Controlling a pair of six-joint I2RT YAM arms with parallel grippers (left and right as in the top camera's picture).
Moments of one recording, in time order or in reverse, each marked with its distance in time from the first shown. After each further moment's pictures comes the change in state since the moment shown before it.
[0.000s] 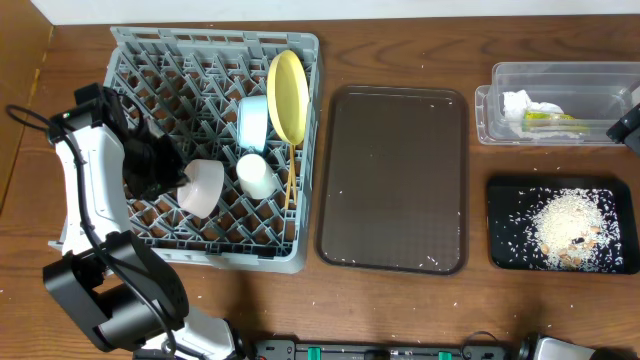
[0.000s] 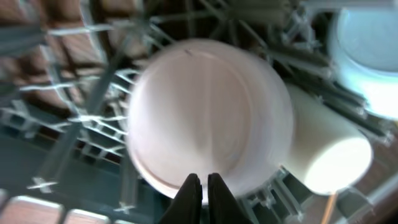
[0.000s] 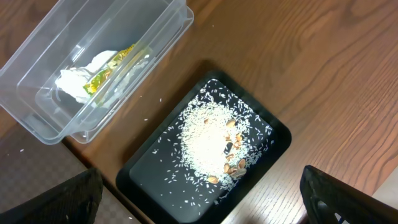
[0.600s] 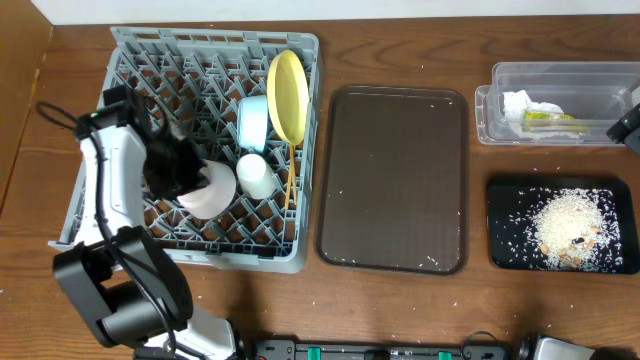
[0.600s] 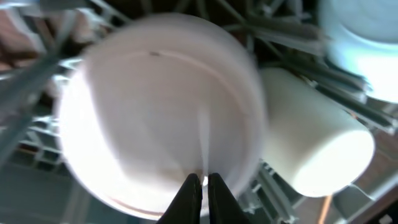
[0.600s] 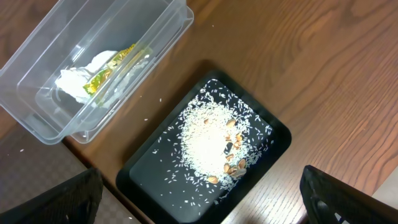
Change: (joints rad) left arm -0.085 0.000 -0.076 0.049 0.054 -0.022; right arm 0.000 0.000 0.000 0.000 0.000 0.000
